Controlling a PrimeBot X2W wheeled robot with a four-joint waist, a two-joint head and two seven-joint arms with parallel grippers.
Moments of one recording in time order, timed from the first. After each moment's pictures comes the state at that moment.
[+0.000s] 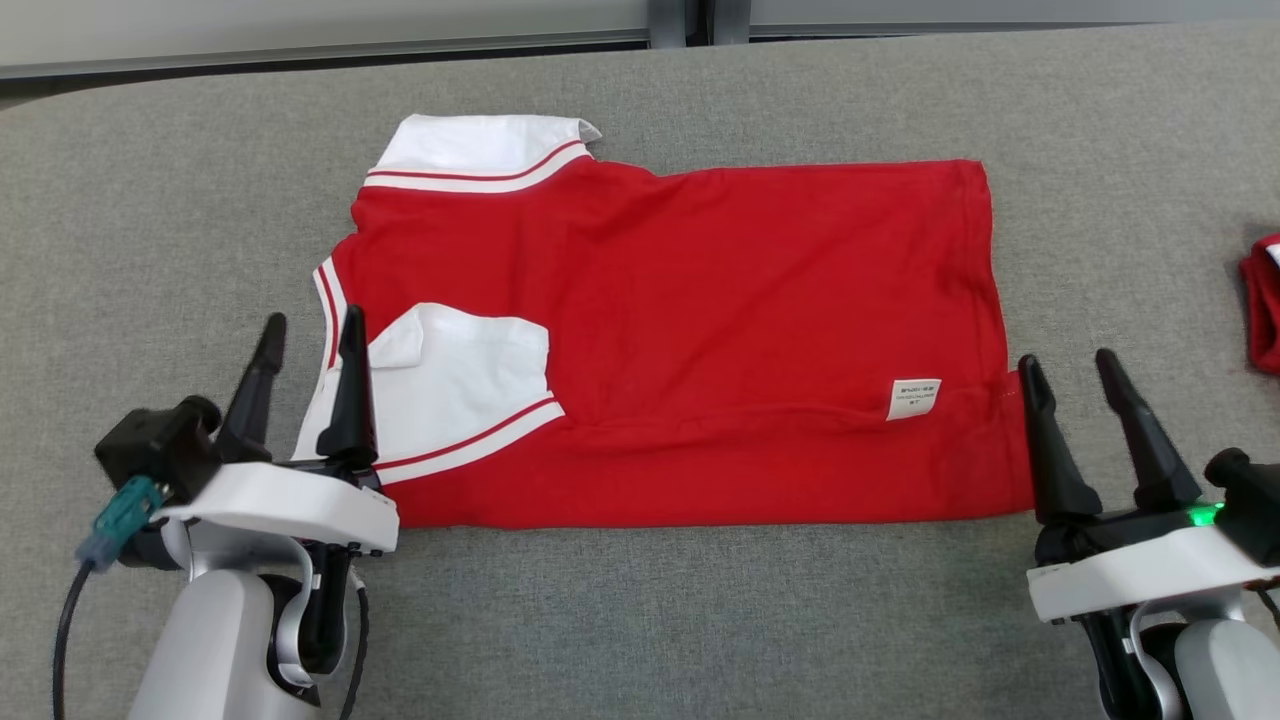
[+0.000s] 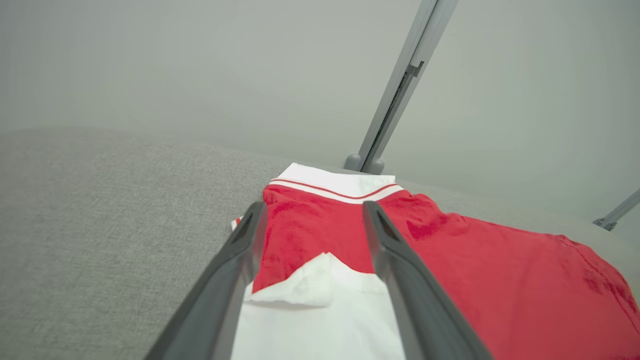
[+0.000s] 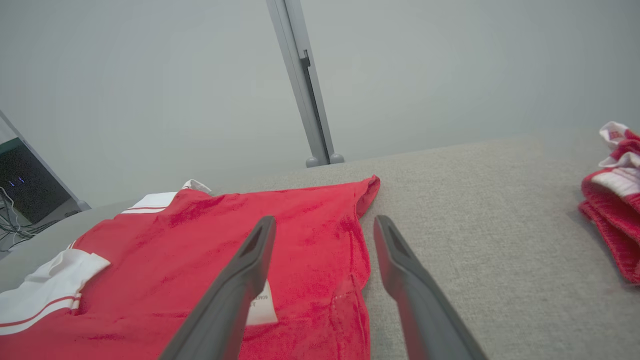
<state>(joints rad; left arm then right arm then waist) -0.27 0.11 -0.09 0.19 -0.47 0.00 -0.10 -0.14 -0.18 0.12 0.08 0.41 0.13 -0.11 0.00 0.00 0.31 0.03</state>
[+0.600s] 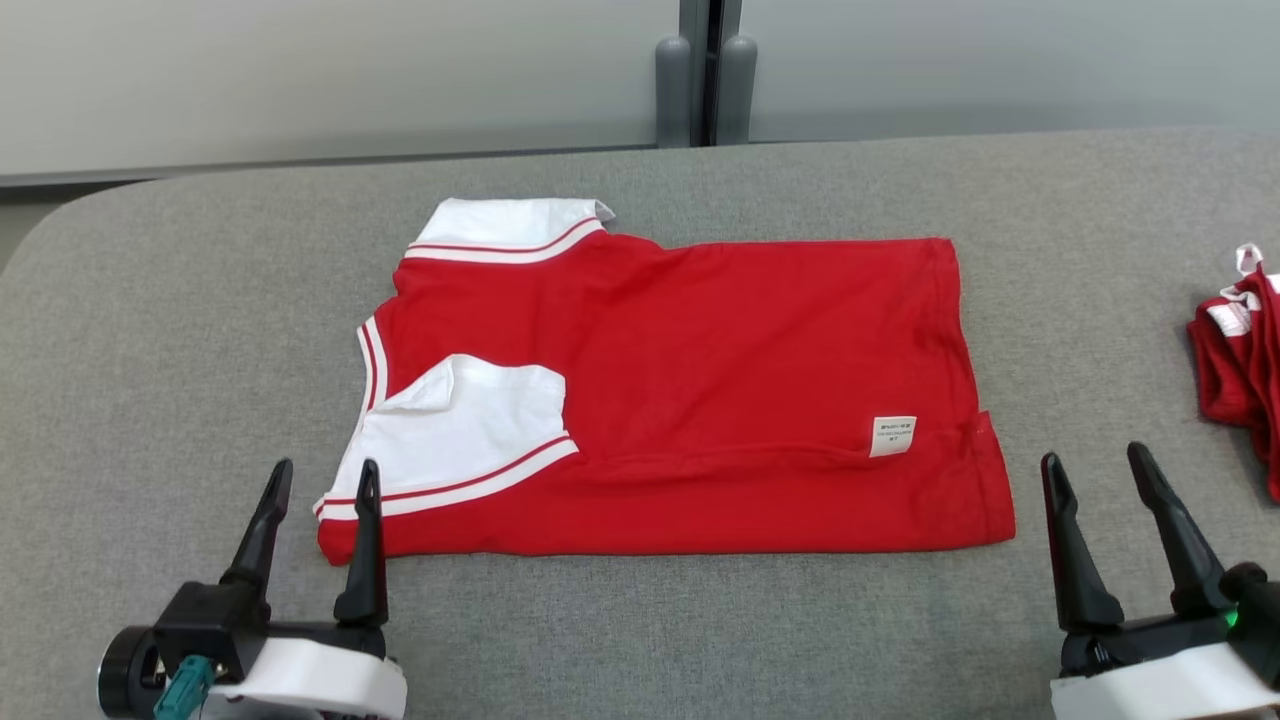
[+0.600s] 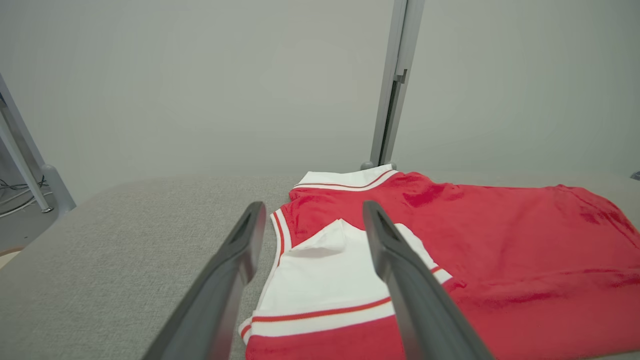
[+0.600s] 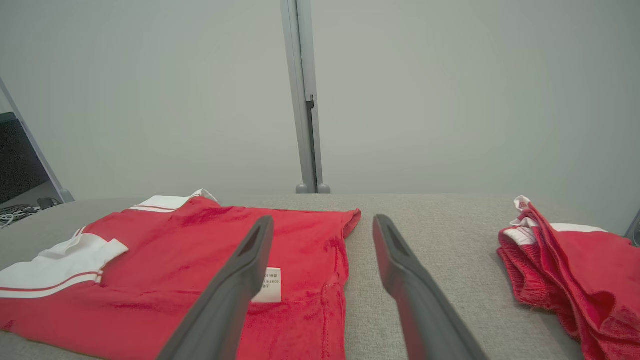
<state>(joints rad) -0.01 0.15 -0.14 0.08 -0.27 0.07 -0.24 0.07 -0.16 0.05 -0.08 0.23 0.13 -0.13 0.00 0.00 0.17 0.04</state>
